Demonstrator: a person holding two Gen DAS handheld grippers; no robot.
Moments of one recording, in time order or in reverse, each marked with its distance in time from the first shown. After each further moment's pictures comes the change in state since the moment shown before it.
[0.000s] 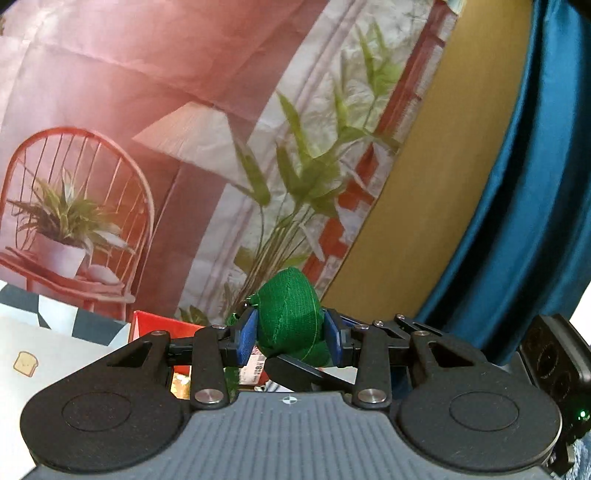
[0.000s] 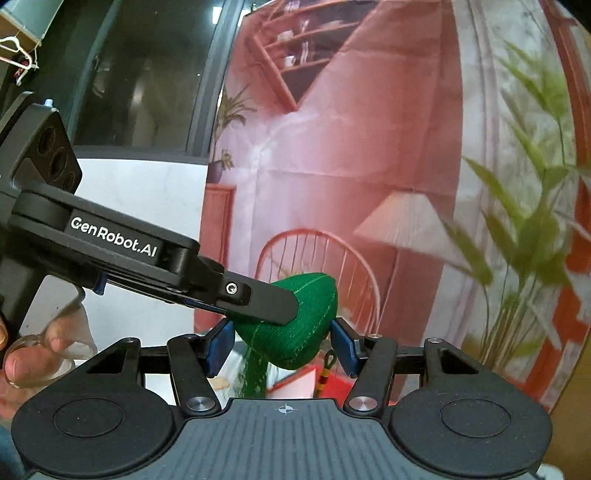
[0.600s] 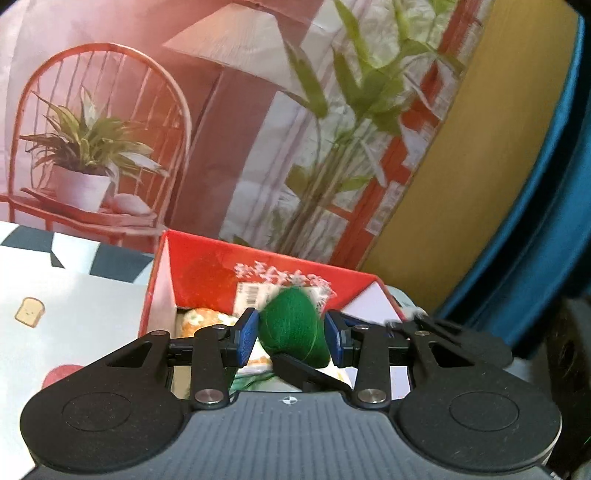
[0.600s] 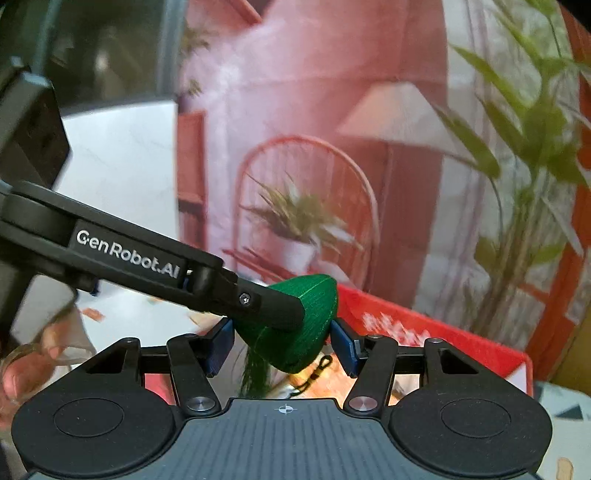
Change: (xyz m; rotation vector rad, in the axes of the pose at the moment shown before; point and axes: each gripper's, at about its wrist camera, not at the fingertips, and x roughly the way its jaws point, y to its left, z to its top) left arm 0.073 0.055 -0.042 -0.017 0.192 0.138; right arm 0.077 -0.011 -0.088 0.107 0.265 -0.102
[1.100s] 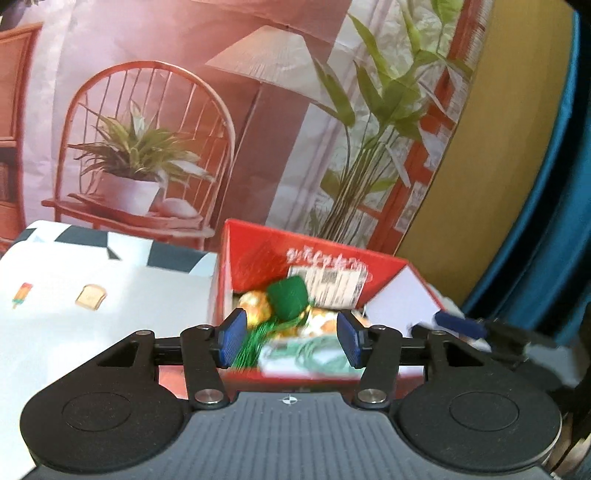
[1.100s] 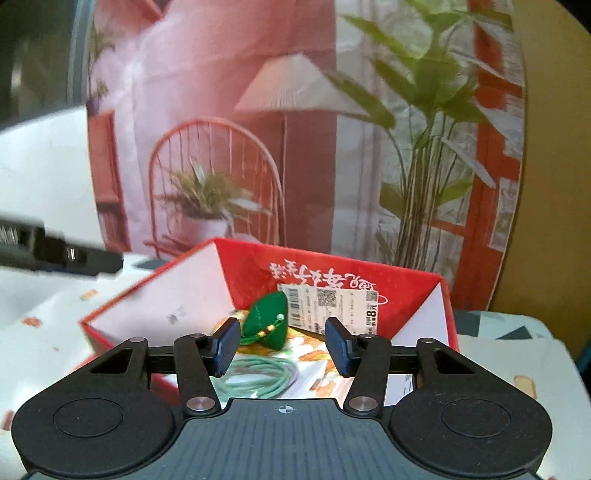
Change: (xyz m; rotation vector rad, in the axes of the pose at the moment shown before) left arm -0.067 0.022 -0.040 0.044 -0.033 0.093; right arm -0.053 -0.033 -0.048 0.208 -0.047 -0.128
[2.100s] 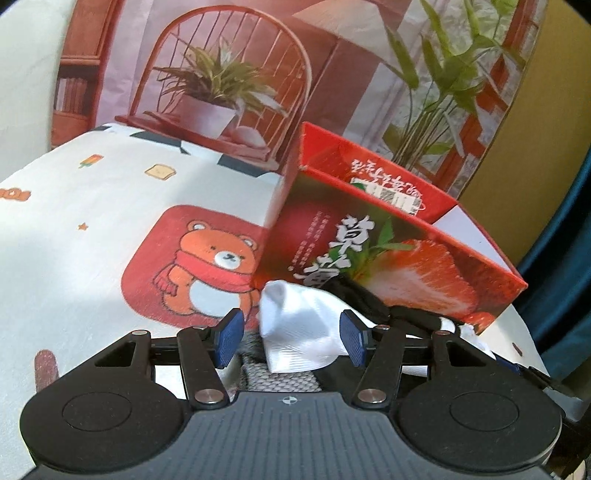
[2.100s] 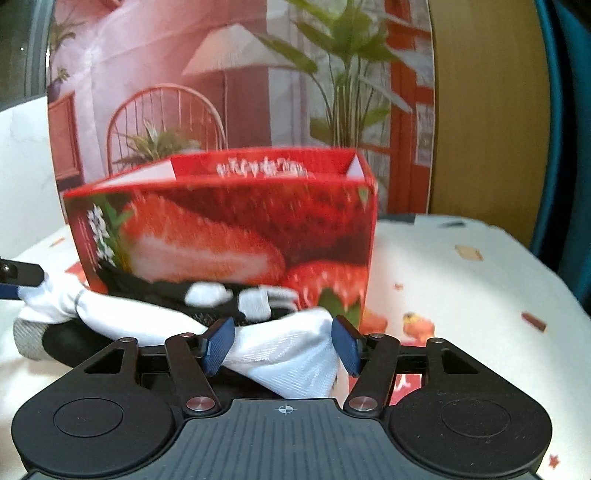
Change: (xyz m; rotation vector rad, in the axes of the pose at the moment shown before) left arm -0.022 0.016 -0.116 -0.174 0.052 0.151; right arm -0.047 -0.007 -0.134 0.089 0.094 -0.190
